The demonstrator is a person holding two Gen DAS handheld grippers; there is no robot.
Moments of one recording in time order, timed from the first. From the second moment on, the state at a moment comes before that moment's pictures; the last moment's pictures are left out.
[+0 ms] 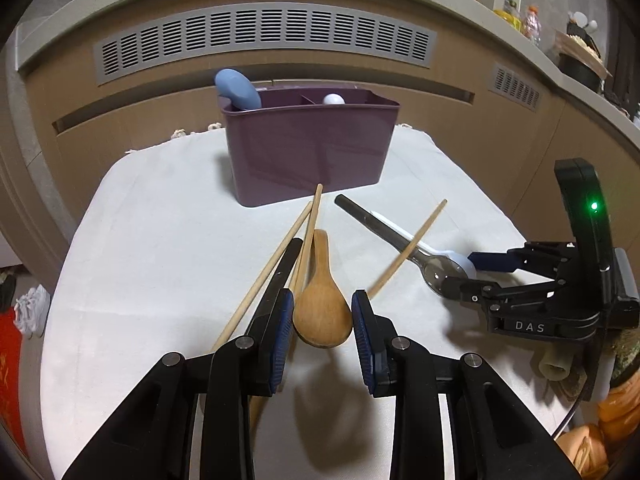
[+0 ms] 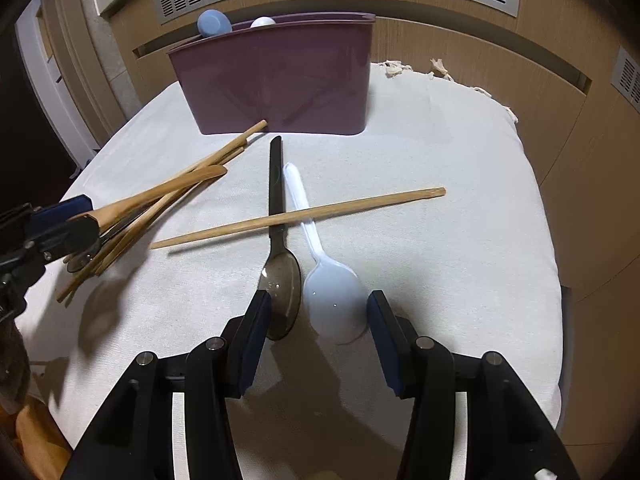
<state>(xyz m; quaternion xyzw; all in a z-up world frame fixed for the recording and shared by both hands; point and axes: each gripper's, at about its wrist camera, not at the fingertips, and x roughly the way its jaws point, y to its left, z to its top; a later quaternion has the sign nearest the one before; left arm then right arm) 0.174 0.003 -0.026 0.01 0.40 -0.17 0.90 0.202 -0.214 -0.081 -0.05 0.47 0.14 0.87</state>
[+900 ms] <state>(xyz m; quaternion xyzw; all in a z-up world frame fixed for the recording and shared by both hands) 0.172 0.014 -0.037 -0.01 0.42 -0.14 0.89 0.191 -0.177 -0.073 -0.10 0.47 0.17 0.86</state>
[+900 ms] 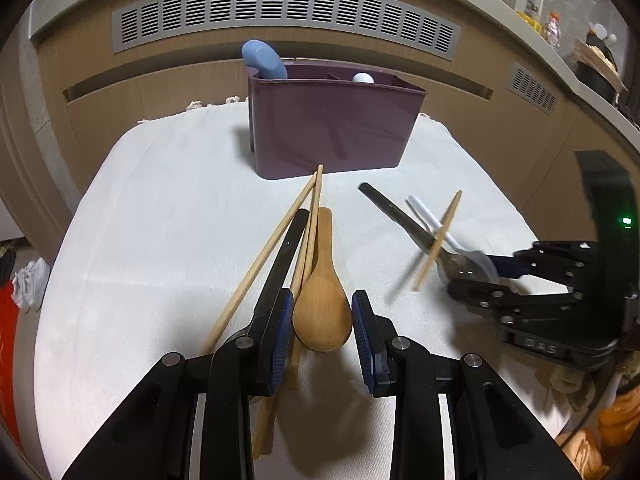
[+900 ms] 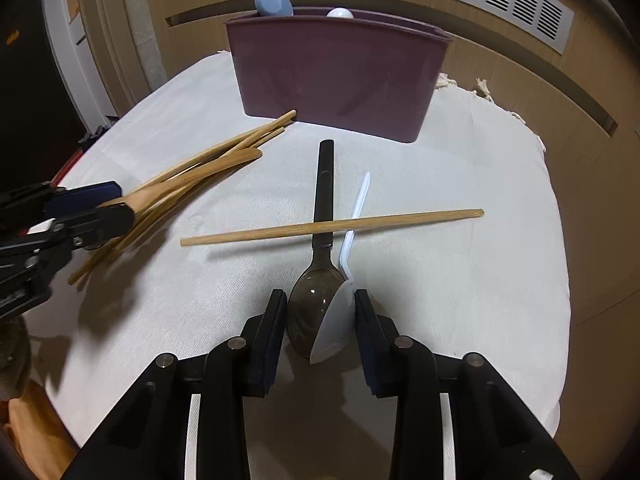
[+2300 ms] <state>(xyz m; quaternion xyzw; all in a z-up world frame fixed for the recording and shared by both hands) 0.124 0.021 0.019 0.00 0.33 -0.14 0.93 0.141 -0.238 -0.060 0.02 0.51 0.18 0.84</state>
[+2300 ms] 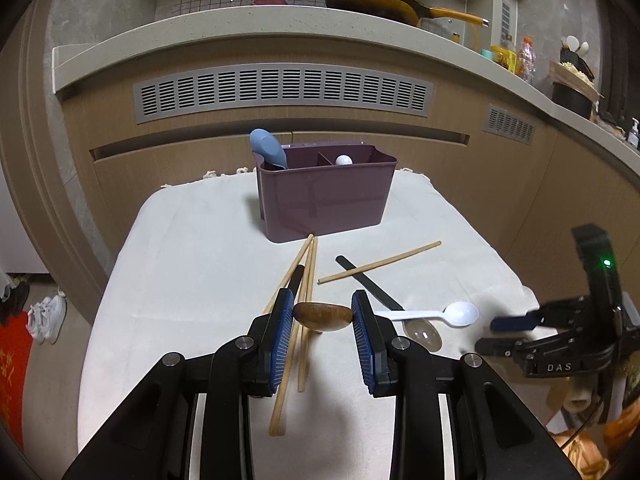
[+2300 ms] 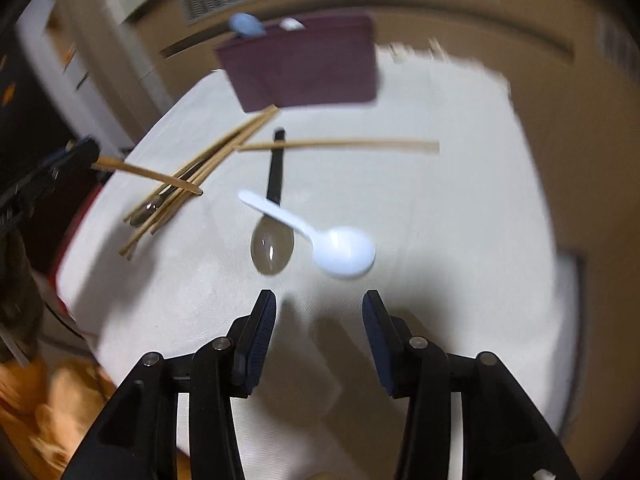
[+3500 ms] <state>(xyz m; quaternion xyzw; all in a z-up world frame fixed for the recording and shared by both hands) 0.130 0.035 0.015 -0.03 0.33 -0.15 0.93 0.209 -0.207 -0.077 0.15 0.51 0.09 0.84</state>
